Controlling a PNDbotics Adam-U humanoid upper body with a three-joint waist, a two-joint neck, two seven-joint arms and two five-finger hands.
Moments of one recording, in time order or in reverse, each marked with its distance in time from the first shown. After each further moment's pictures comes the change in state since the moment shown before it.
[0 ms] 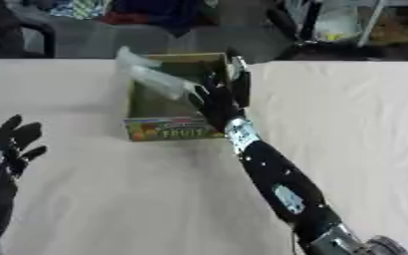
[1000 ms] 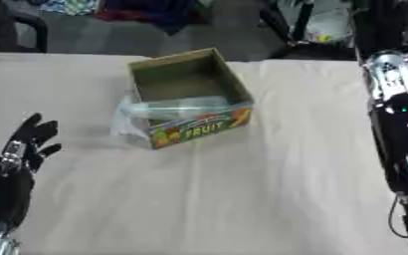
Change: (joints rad) left arm 0.041 0.010 0.018 0.013 -0.014 0.004 0.019; right arm 0.154 -0.322 -0.155 -0.520 -0.171 -0.205 -0.068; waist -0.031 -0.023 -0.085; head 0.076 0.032
